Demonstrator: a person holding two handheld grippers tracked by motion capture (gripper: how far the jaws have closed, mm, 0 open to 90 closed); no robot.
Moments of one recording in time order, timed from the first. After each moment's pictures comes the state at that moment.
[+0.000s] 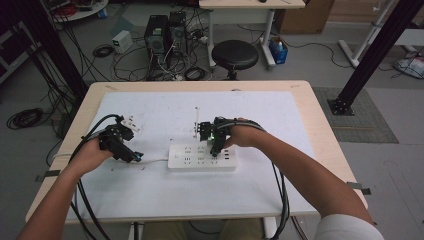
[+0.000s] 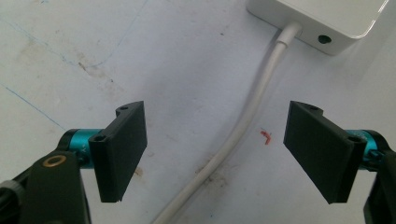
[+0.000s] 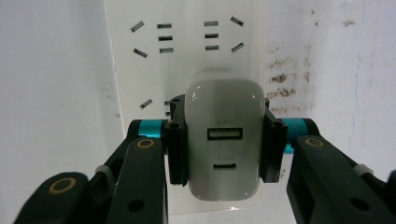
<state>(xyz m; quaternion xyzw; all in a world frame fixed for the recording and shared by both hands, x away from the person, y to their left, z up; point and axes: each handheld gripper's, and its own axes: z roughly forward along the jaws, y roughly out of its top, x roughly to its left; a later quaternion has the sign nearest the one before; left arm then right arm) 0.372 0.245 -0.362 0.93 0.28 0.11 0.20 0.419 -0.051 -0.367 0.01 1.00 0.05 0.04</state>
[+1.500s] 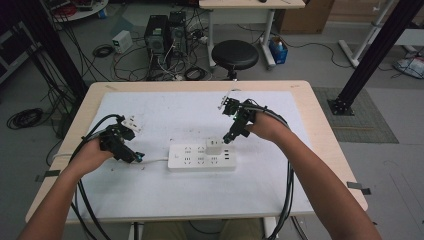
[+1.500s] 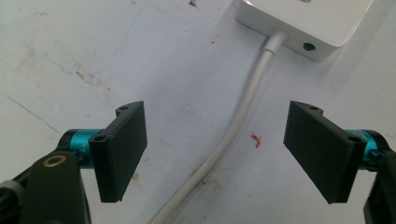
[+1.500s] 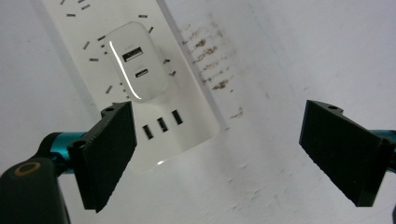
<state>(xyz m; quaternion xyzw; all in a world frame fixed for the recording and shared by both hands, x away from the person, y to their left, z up) 0.367 0.240 -0.356 0.93 0.27 0.12 0.21 0.439 -0.121 -0.320 0.22 0.96 0.14 0.04</state>
